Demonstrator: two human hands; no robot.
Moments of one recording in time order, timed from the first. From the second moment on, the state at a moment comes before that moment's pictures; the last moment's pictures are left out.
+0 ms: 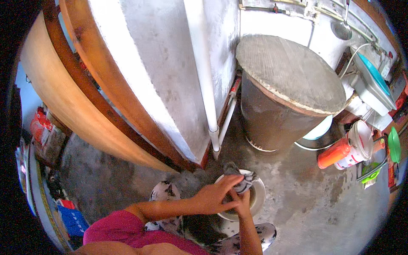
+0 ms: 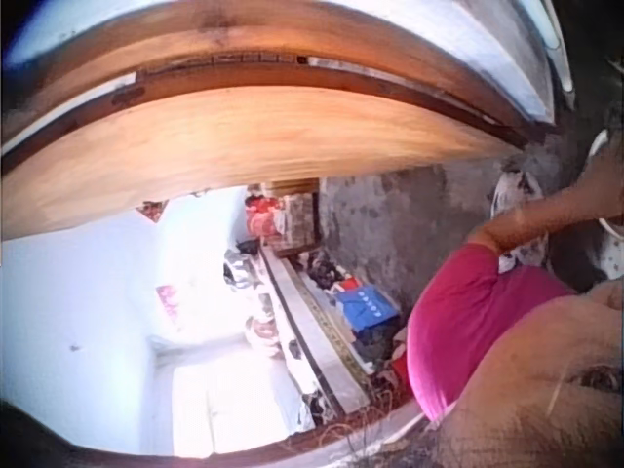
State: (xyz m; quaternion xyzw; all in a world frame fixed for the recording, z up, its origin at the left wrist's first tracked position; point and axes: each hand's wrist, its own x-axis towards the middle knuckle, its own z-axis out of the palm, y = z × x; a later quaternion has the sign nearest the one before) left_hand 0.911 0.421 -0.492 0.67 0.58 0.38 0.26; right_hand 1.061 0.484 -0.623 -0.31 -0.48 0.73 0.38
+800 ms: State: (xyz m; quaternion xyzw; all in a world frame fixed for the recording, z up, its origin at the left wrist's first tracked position) left_hand 0.667 0.233 -0.425 0.48 0.71 0.48 -0.21; right_hand 0.812 0.679 -0.013 -0.09 -0.70 -0.02 0.71
